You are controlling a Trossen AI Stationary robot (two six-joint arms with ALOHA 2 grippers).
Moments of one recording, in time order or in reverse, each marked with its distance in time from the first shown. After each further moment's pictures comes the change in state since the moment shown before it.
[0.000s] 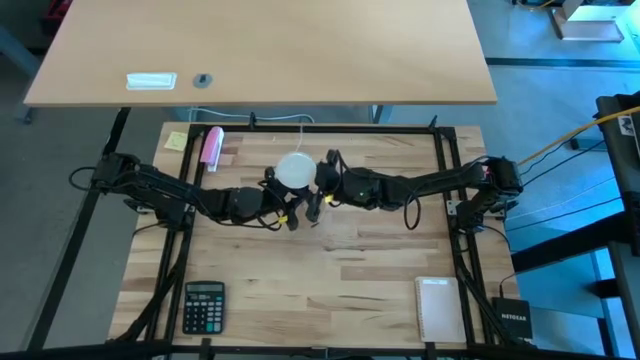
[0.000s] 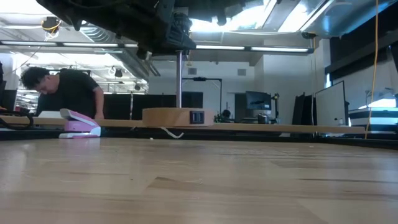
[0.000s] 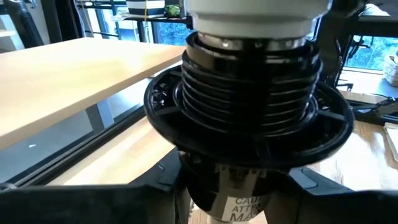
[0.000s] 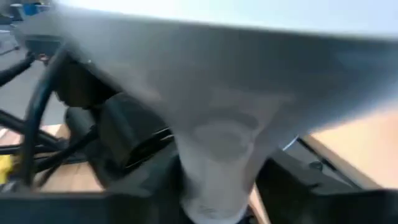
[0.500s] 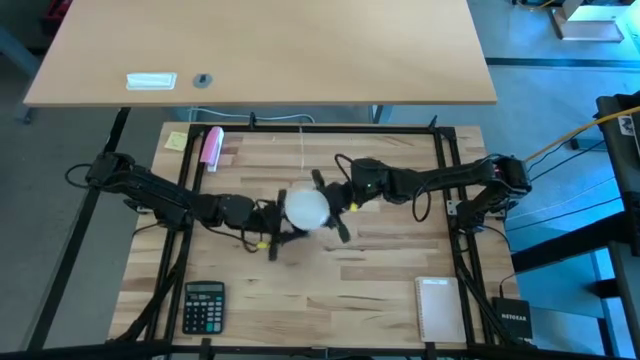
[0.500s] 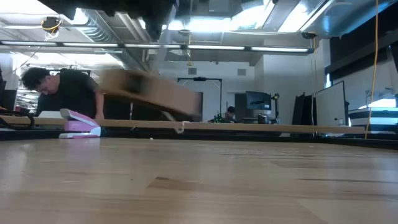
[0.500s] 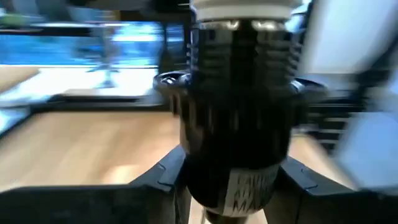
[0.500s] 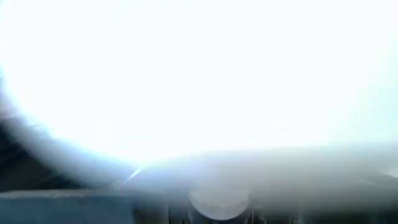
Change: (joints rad) left arm -0.090 -0.063 0.001 0.004 0.432 0.057; right arm -0.006 -0.073 0.000 -0.065 -0.776 -0.038
